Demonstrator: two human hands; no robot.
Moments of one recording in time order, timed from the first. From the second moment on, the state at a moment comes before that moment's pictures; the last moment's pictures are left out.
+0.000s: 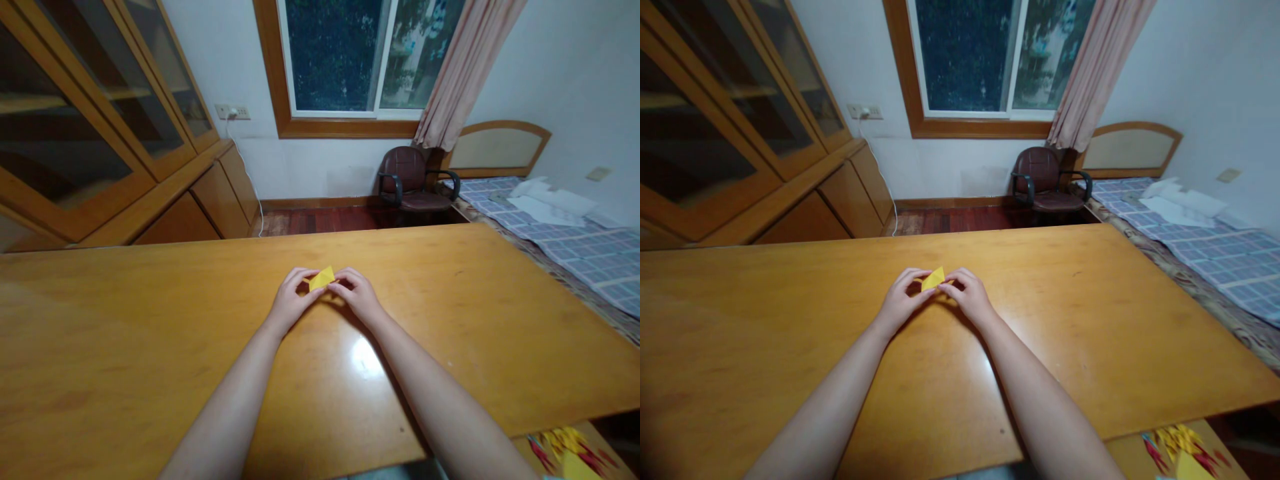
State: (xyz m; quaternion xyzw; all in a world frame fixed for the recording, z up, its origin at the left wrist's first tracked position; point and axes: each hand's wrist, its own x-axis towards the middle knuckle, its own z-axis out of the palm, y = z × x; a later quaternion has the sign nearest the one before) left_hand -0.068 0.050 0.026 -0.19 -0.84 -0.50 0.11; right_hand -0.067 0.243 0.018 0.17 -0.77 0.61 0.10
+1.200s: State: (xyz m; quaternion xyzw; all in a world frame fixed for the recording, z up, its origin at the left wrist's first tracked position) left_hand -0.067 0.050 0.027 -0.19 -0.81 -0.55 0.06; right_hand -0.064 0.243 0.025 0.19 -0.78 0.59 0.10
